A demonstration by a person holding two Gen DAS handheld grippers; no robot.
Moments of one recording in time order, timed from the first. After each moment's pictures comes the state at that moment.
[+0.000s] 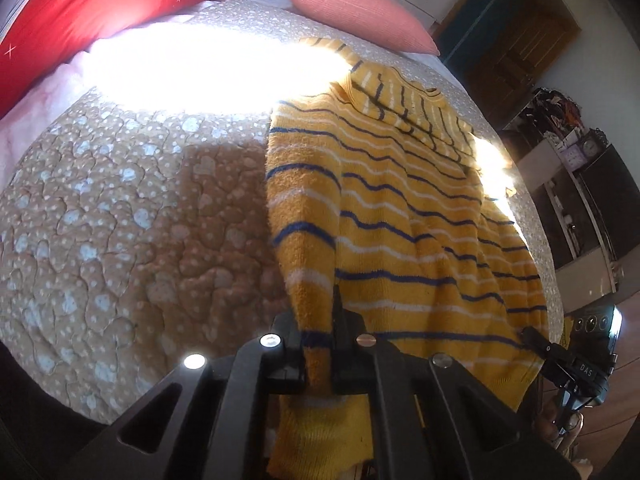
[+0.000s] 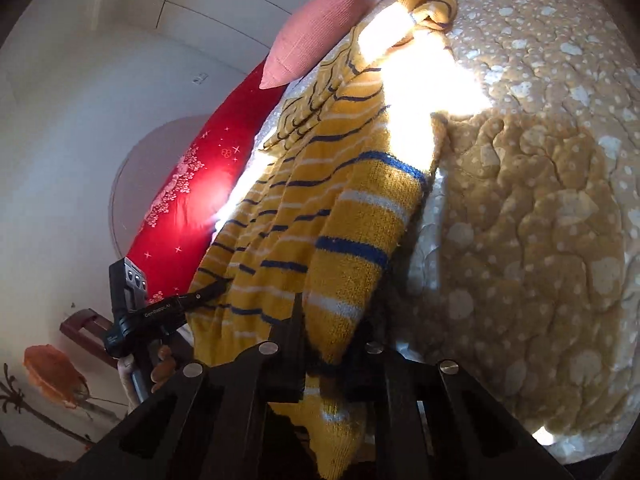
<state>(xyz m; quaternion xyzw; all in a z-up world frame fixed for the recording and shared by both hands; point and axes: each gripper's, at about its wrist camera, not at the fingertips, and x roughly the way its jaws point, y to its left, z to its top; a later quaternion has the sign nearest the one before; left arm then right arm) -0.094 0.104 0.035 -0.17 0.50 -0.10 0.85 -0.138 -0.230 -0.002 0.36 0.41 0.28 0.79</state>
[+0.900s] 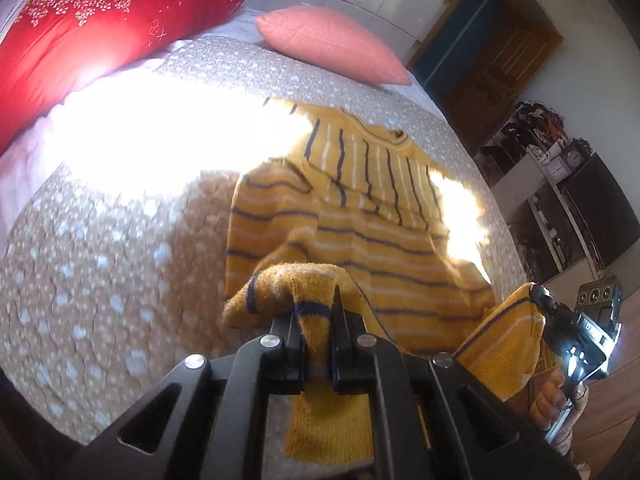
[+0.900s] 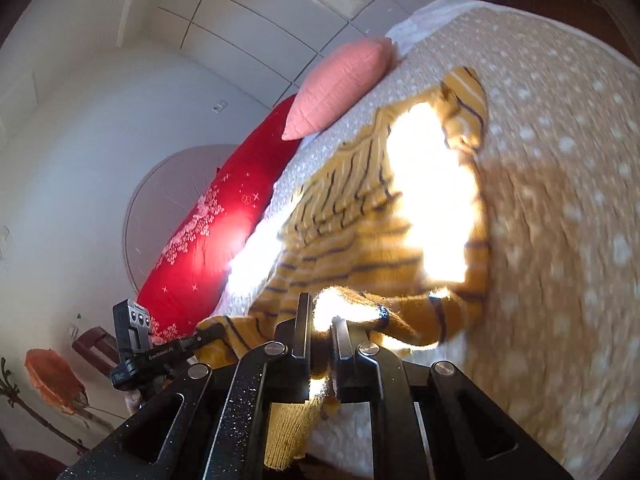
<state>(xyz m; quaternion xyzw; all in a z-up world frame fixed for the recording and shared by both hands) -0.030 0.090 0.097 -0.18 0.46 -0.11 0.86 -0.082 -0.271 0.077 0.34 0.34 0.27 0.83</state>
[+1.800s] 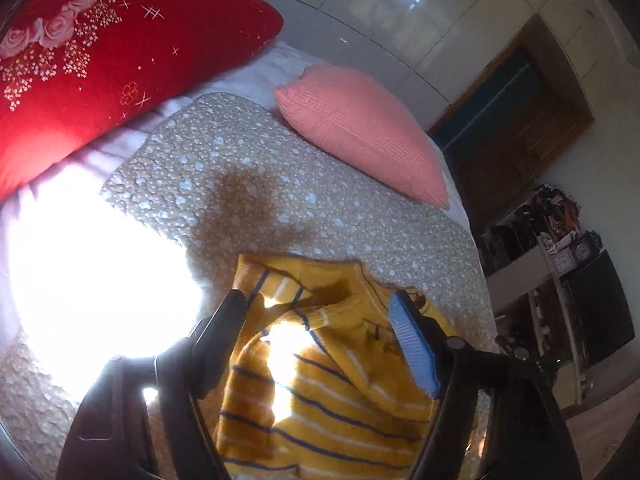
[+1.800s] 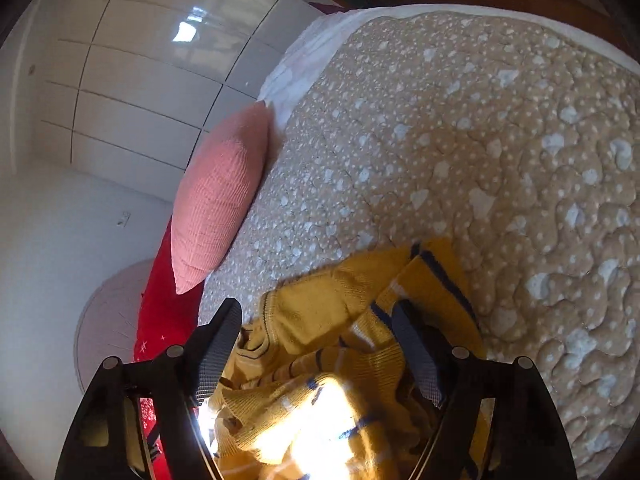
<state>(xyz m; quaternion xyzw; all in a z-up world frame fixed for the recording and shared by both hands) 0.157 0.131 0.143 -0.25 0.41 -0.06 0.88 0.152 -0.340 0.056 0.44 0.36 0.09 0.82</state>
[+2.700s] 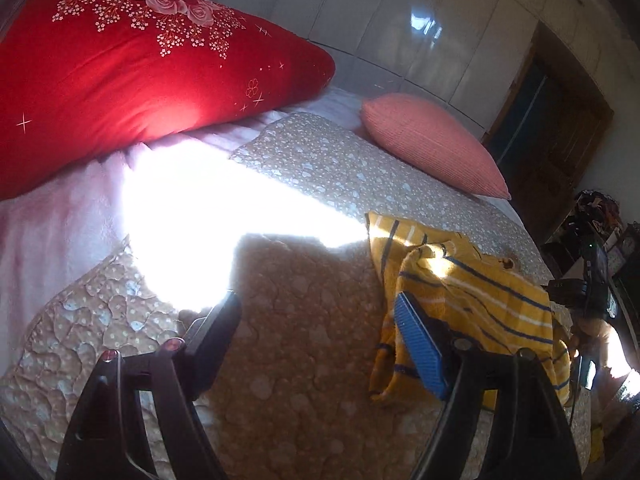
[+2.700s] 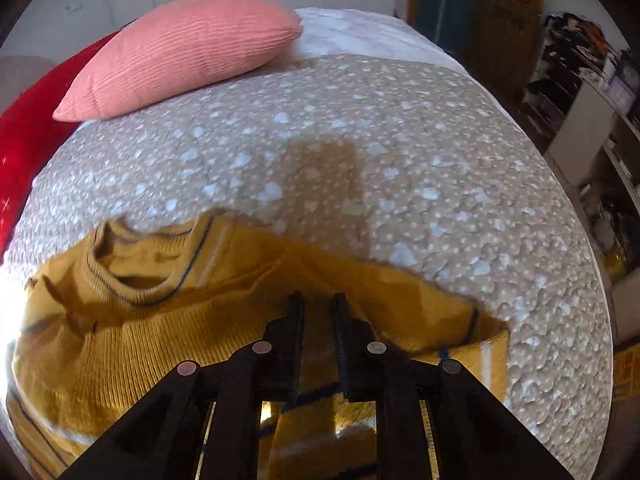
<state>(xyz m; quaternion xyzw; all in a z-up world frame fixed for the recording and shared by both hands) 0.043 0.188 0.053 -0.20 0.33 0.04 0.92 0.231 -0.225 0.055 0.03 0.48 -0.07 0.87</state>
